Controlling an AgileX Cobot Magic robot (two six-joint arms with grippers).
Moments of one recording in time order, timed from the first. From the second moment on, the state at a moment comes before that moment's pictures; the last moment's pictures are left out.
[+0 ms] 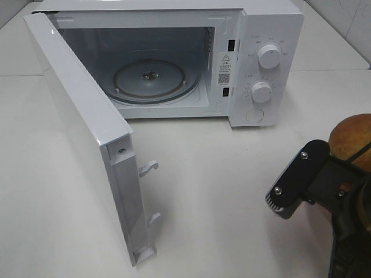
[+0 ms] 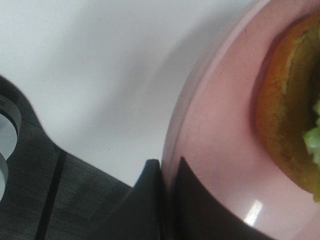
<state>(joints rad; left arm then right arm) 0.09 0.00 -0.52 -0.14 1.07 0.12 1.01 1.31 -0.57 -0.52 0.97 0.56</state>
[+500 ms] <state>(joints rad) 0.09 0.00 -0.52 -0.14 1.07 0.12 1.08 1.31 -0.57 -0.57 0.92 0.27</state>
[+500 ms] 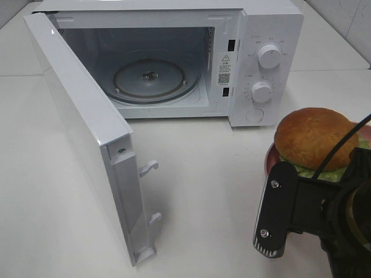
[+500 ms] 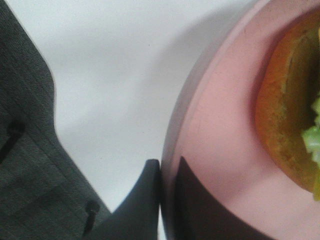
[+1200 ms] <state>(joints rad) 0.09 0.00 -0.52 -0.14 1.07 0.12 1.08 1.31 -0.56 -0.65 0.72 -0.01</state>
